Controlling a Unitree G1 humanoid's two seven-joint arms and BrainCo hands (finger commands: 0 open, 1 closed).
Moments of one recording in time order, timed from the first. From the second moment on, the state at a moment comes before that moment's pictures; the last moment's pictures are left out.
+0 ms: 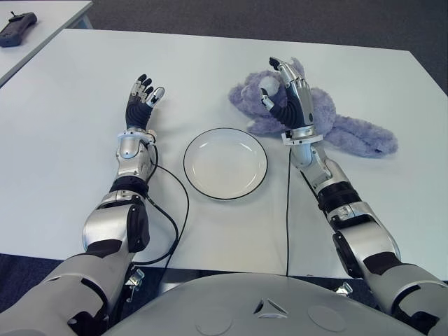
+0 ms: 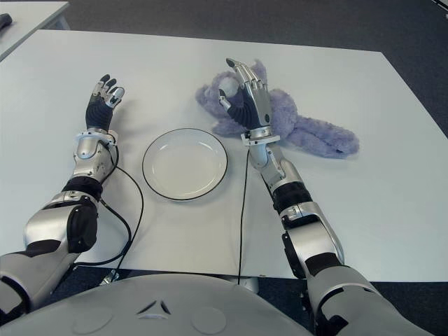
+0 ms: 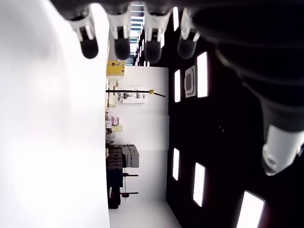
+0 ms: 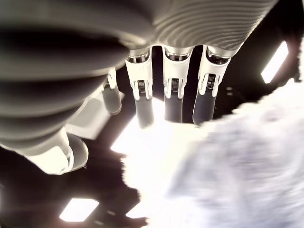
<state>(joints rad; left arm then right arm) -0.59 0.18 0.34 1.11 -0.08 -0.51 -0.13 -0.54 -0.30 0.27 0.61 -0.69 -0.69 -0.71</state>
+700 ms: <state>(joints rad) -0.60 0.18 0.35 1.11 -0.10 -0.50 -0.14 -0.54 -0.30 0.28 0.60 -0.70 -0.77 -0.74</state>
